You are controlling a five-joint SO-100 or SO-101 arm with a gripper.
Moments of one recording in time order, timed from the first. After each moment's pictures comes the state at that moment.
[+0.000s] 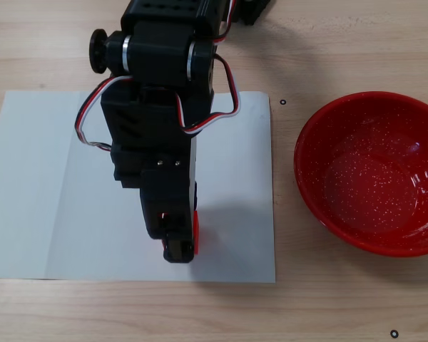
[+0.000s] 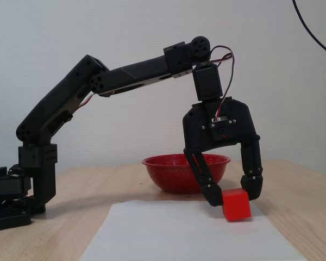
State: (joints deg) arm -3.8 48.7 26.4 91.9 -1.5
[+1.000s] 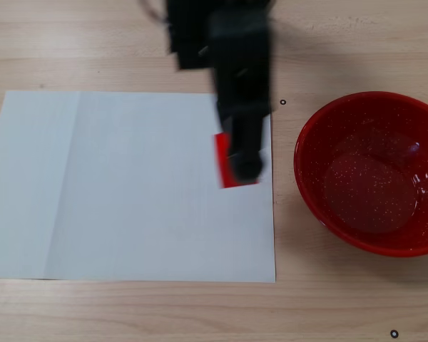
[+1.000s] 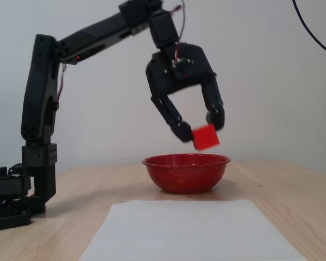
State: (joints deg) arm 7.6 86.7 52.1 93.3 -2.6
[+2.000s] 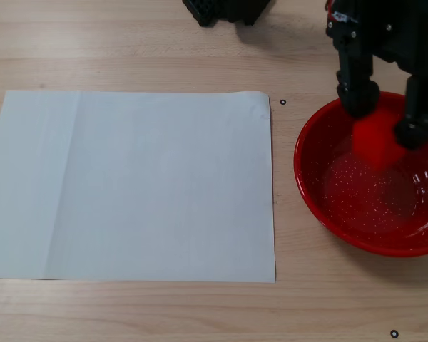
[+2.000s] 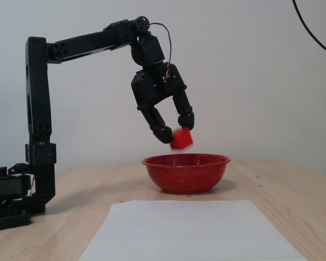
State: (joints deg) arm 32.7 93.8 68.4 82.4 -4.0
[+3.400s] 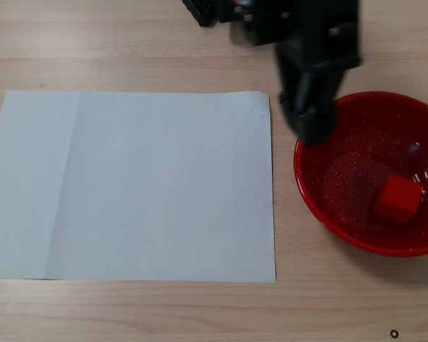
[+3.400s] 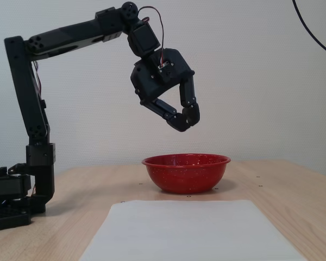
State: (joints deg) arm 17.1 107.3 82.2 74.6 -4.7
